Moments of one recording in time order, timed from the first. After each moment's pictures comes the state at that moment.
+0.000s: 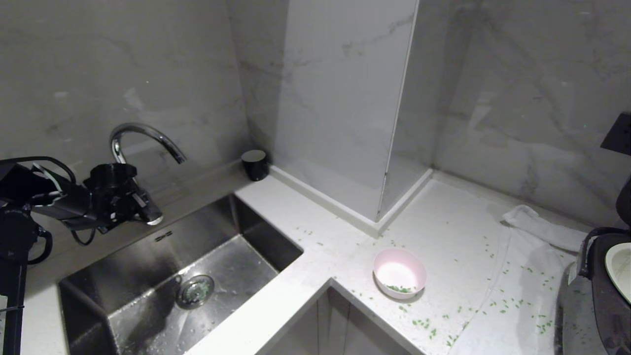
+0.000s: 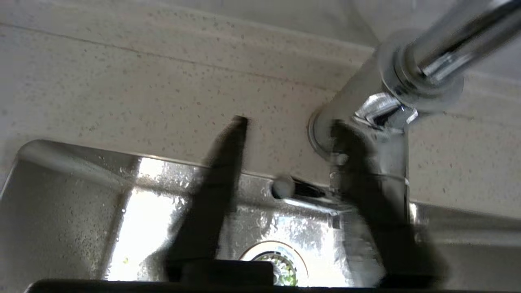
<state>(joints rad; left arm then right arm) 0.25 2.42 -1.55 -0.31 0.45 -0.50 0.00 0.00 0.00 0.00 0.00 0.00</state>
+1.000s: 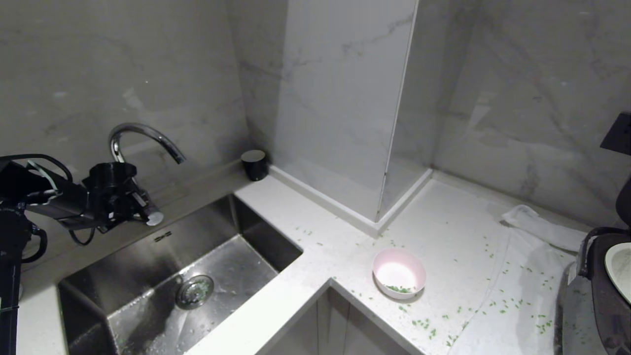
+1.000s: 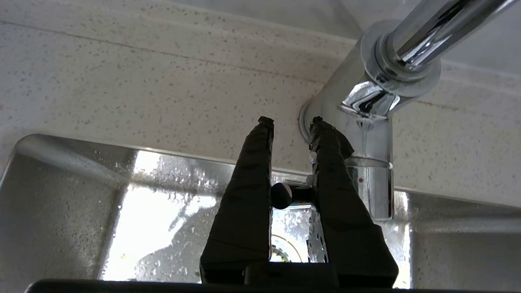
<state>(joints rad) 0.25 2.39 -1.51 -0.29 0.45 -0.50 0.00 0.00 0.00 0.01 0.00 0.00</state>
